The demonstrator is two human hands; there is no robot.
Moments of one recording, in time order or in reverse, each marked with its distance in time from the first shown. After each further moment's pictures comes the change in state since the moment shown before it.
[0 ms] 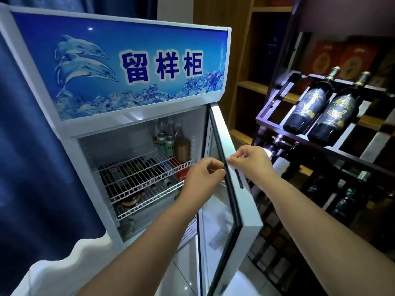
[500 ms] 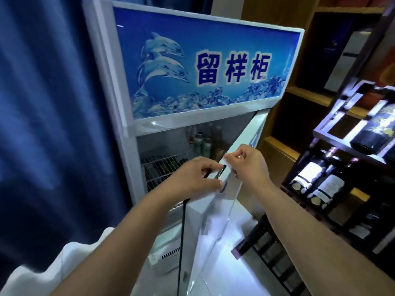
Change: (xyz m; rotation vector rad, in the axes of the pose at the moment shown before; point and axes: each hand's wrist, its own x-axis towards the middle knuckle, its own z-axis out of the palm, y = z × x) left_hand 0.011 -0.038 -0.182 0.298 -0.195 -0.039; right_hand 0.017 -0.108 0.140 0.075 0.009 -0.056
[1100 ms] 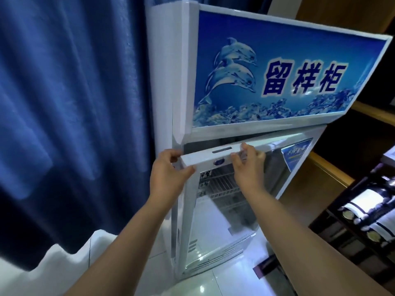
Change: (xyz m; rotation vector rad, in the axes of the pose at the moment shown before) left_hand -0.015 -0.115 -0.087 -0.166 0.815 -0.161; right_hand 0.019 -0.063 0.120 0.150 -0.008 -0.111
